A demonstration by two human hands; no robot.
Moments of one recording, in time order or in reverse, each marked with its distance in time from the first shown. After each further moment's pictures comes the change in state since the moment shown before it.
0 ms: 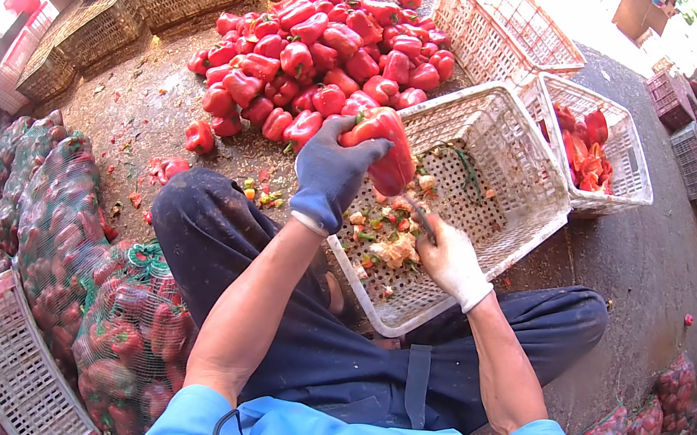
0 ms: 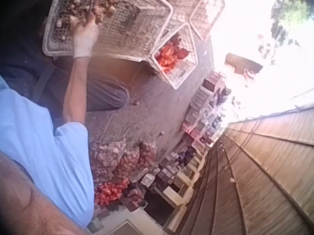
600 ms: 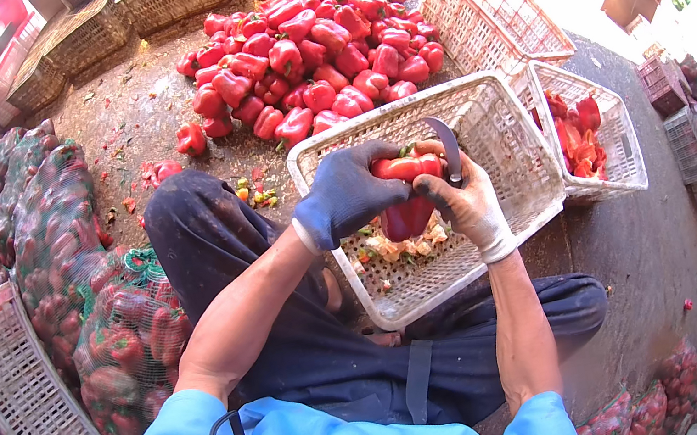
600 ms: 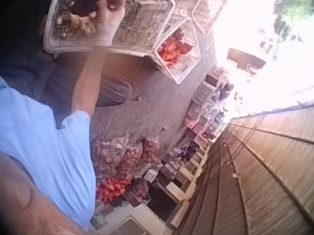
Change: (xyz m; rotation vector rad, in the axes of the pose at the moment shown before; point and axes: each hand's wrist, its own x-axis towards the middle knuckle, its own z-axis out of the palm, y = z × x) left_hand -0.029 0.022 0.002 0.167 -0.436 0.198; right_hand 0.043 -0.026 -0.063 0.822 -0.004 -0.190
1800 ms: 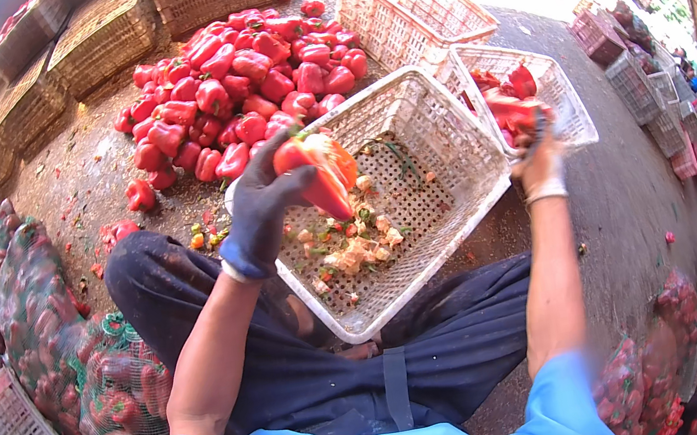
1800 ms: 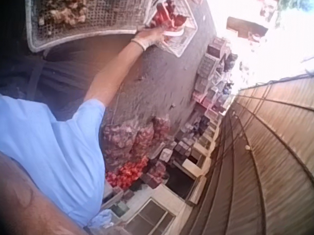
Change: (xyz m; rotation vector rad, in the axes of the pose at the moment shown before) left_hand 0.010 0.009 -0.001 -0.766 0.079 0.015; right_hand -0.024 0.025 -0.245 0.187 0.999 -0.065
